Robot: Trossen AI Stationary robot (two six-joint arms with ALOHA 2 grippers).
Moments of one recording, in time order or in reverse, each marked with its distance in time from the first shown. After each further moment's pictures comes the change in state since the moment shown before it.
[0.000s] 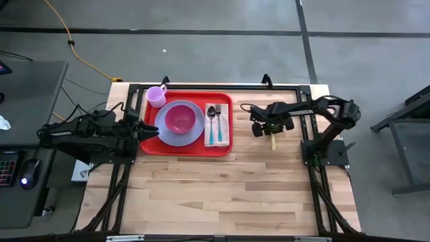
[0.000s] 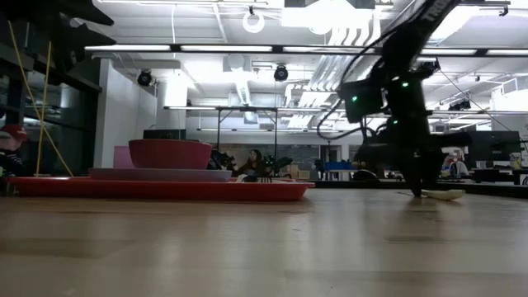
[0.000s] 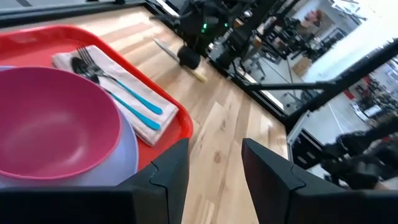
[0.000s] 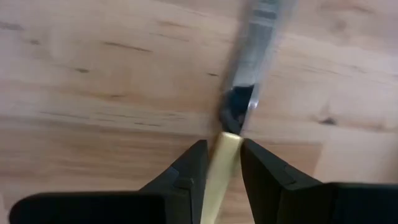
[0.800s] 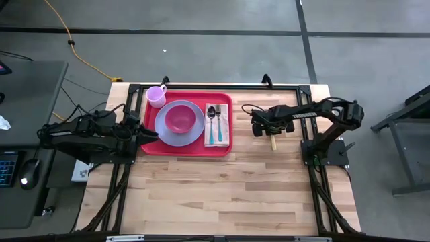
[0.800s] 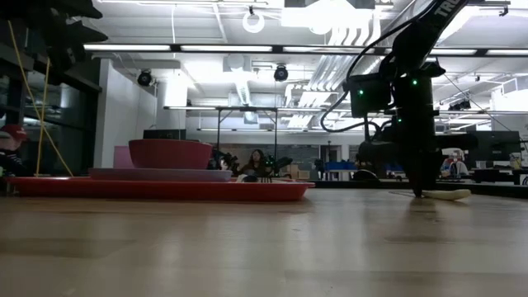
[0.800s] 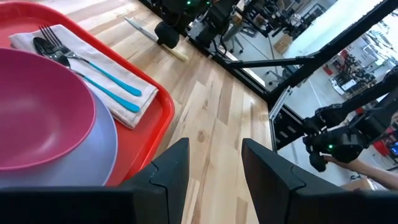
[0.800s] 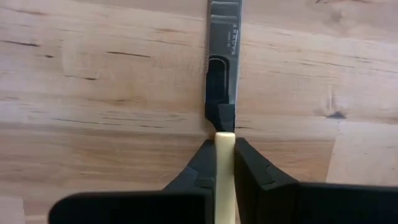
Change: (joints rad) left arm 0.000 0.000 0.000 -0.018 0.128 0.023; right arm 0.040 -0.047 -0.061 0.088 0.049 0.115
